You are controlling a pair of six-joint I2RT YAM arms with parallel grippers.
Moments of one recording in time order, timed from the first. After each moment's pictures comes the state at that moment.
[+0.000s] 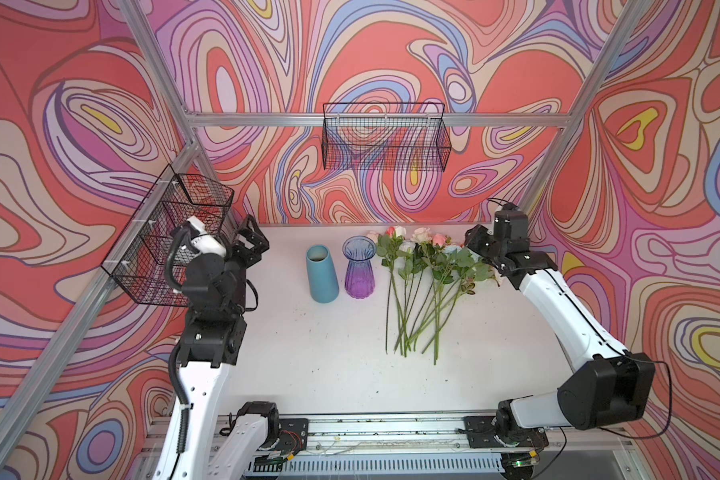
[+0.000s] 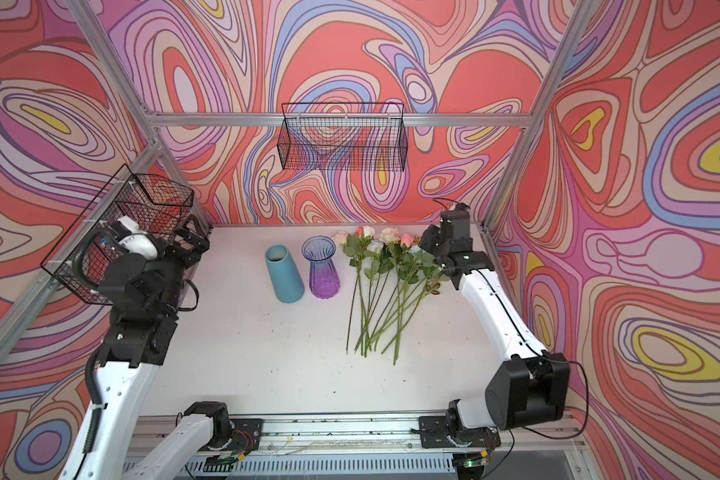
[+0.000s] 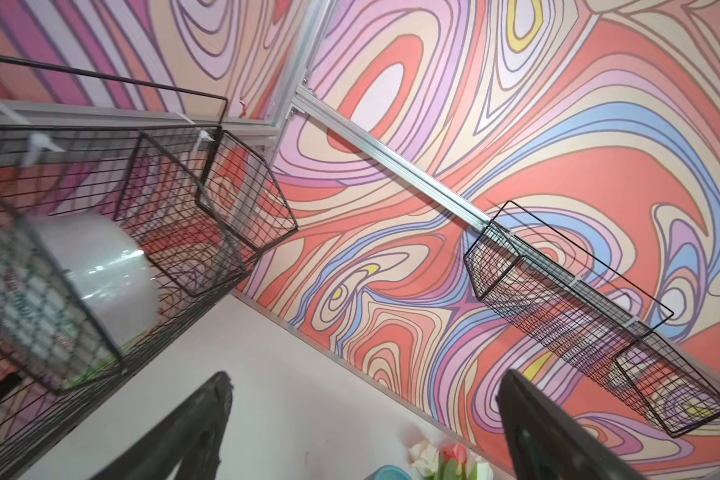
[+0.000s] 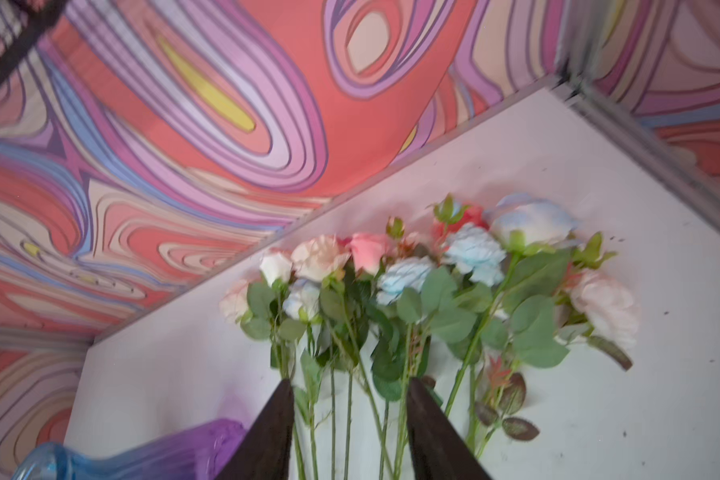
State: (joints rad) left arm -0.03 0.94 1.17 -0.24 -0.22 -0.55; right arm 0.19 1.46 1.37 -0.49 0.06 0.59
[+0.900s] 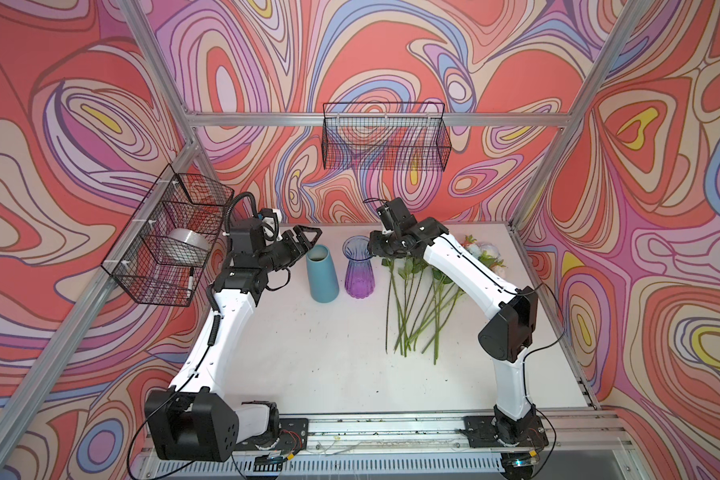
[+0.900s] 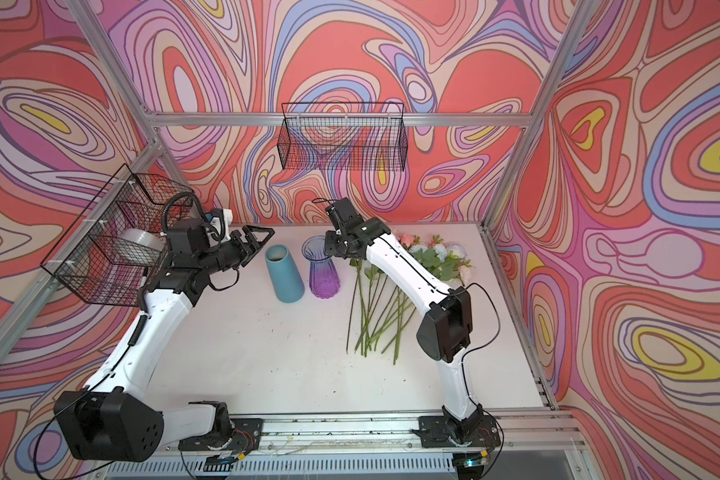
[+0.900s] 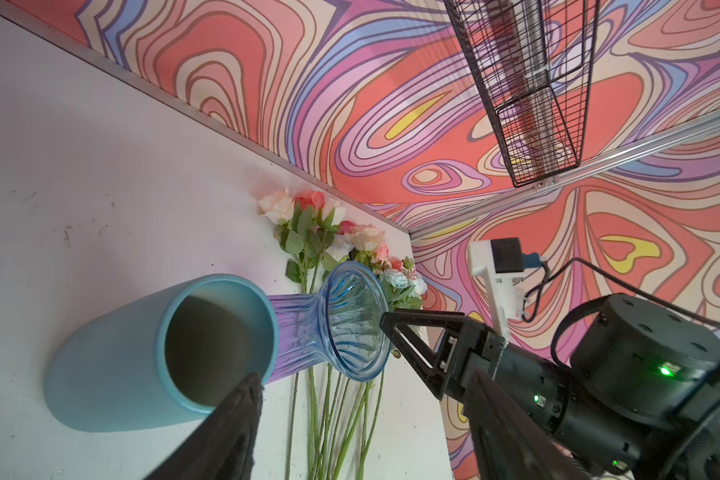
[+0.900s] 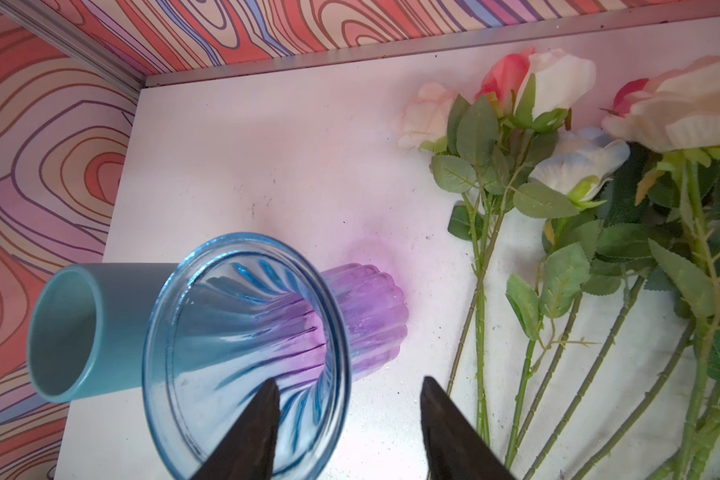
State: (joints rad) left arm -0.03 1.28 1.20 -0.29 0.58 -0.79; right arm 0.63 2.07 2.15 -0.94 0.05 0.57
